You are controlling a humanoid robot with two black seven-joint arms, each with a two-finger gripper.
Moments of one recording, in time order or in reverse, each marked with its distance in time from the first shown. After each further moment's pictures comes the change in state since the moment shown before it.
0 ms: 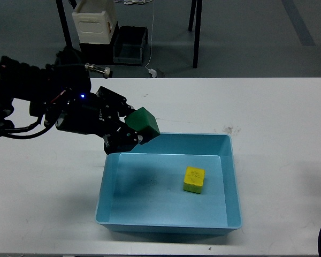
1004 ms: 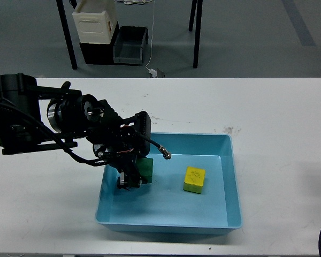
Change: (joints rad) left arm -0.204 -0.375 0.538 0.273 0.128 0.000 0.000; right arm -0.002 0.000 0.006 -0.001 0.014 0.000 0.000
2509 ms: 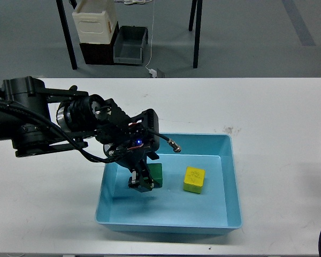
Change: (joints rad) left arm 0.053 -0.029 -0.181 0.057 -0.195 0.000 0.000; right arm -0.009 -0.001 -0.010 0.007 0.000 0.005 0.000
